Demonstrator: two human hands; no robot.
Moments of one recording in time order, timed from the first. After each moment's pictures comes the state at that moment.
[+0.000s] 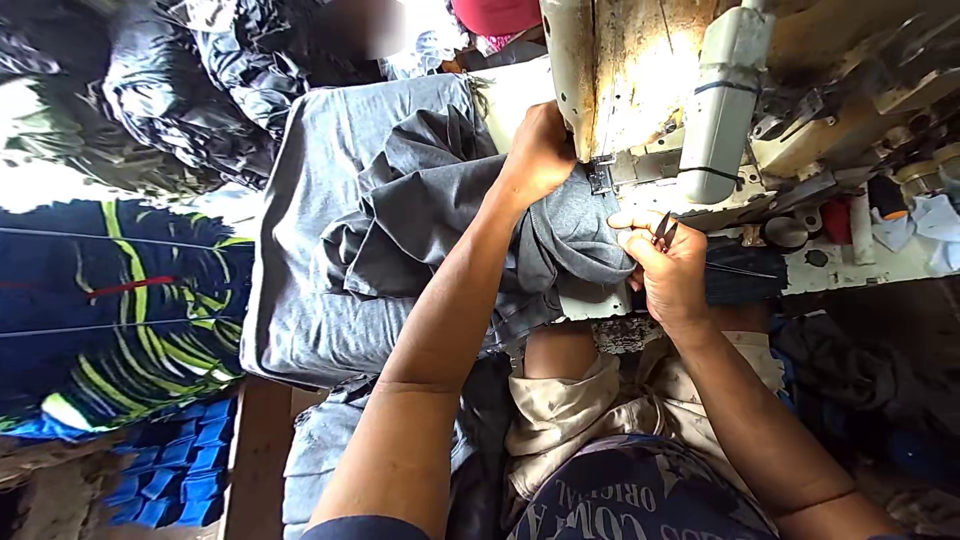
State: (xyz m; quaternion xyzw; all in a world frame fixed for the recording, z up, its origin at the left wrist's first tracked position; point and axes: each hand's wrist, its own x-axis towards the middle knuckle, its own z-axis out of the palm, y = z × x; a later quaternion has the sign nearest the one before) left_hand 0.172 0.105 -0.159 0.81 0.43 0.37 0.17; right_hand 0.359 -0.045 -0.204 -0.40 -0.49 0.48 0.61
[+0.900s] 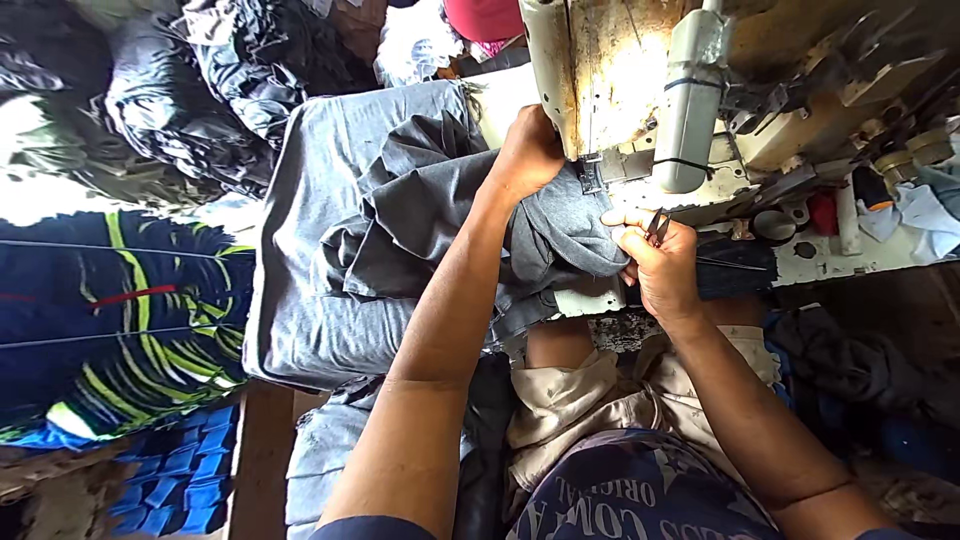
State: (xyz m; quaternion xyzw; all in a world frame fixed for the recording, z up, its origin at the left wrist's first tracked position) left_hand 0.170 0.108 -0.161 0.82 0.39 0.38 0.17; right_hand 0.365 -0.049 -0.206 -0.40 -0.48 0.50 0.60
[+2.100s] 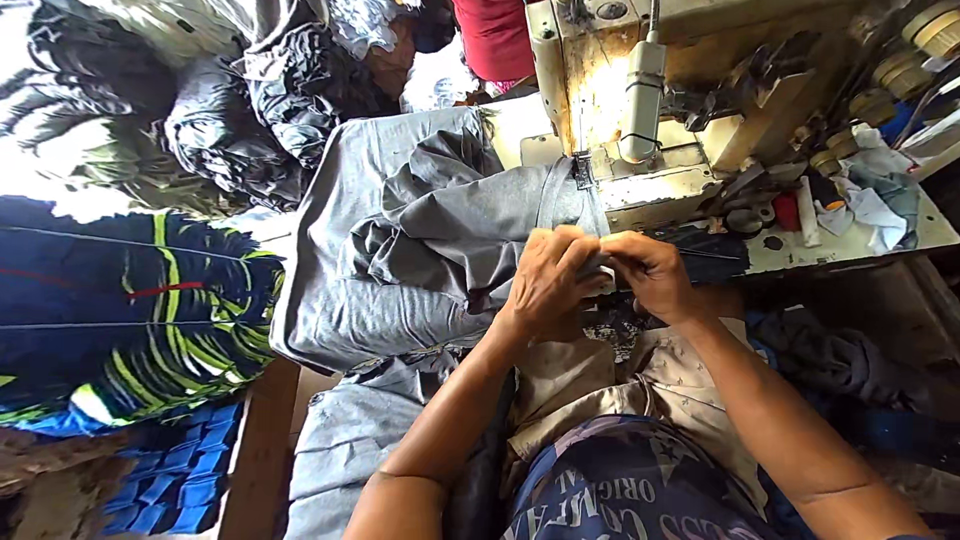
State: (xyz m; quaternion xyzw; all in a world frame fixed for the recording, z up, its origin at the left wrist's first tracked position) left_hand 0.186 -0.081 -0.199 0.85 0.36 0.38 -0.06; right_hand 0.399 -0.075 -0.215 -0.26 -0.76 0.29 0.52
